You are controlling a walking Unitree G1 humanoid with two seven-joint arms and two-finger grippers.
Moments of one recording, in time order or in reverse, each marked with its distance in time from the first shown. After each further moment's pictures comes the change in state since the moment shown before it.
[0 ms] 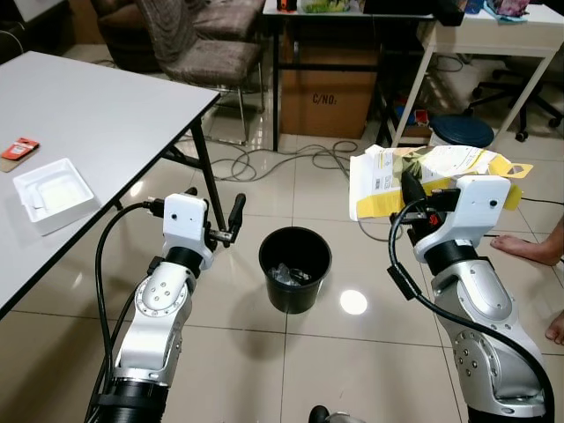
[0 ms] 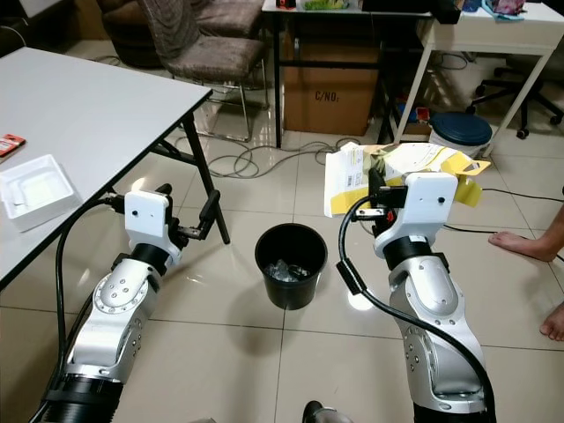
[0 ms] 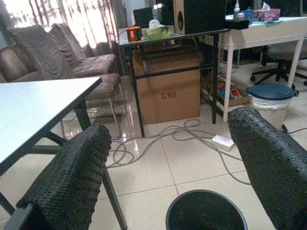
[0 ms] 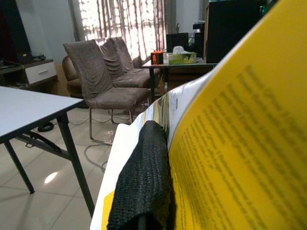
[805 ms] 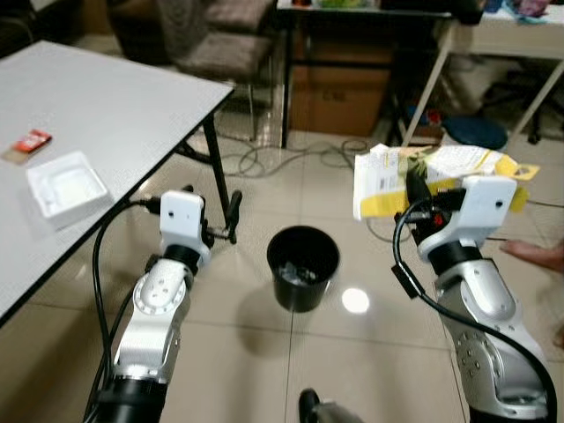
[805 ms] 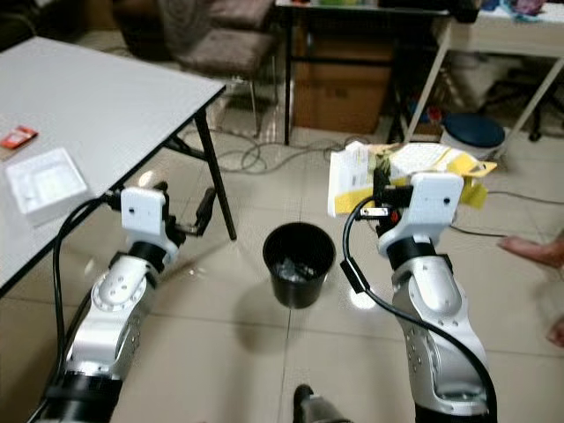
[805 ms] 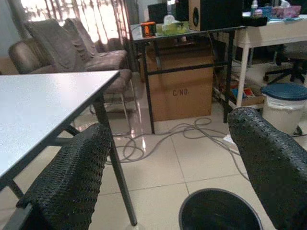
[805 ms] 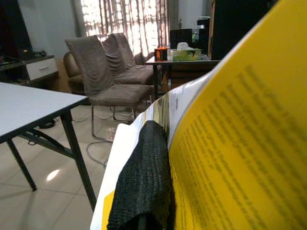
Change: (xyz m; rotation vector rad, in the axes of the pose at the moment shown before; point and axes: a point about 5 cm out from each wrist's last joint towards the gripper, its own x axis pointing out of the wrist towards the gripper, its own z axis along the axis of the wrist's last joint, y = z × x) left arm 0.001 0.005 0.000 0.004 -0.001 0.023; right arm -0.001 -0.003 0.001 0.005 -0.001 -0.020
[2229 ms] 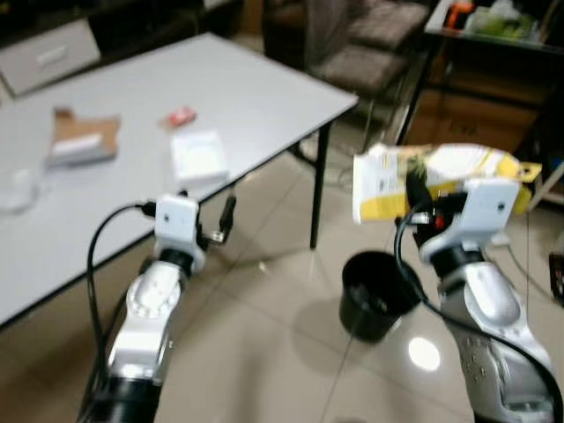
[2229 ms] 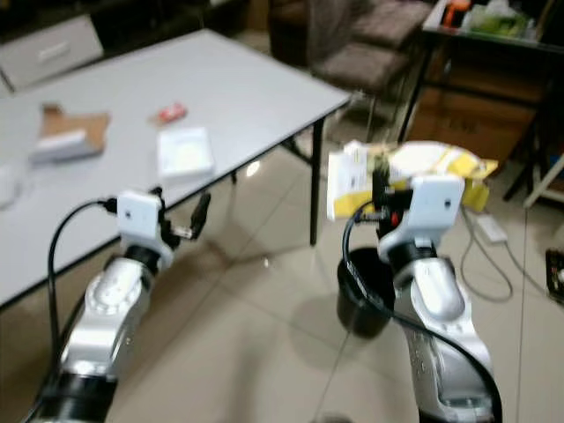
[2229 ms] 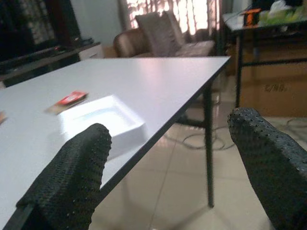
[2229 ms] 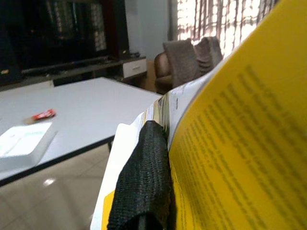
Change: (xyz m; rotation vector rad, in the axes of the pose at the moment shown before) left arm 0.001 0.002 -0.004 0.015 0.007 -0.011; right arm -0.005 0.001 0.005 -0.022 -0.006 0.012
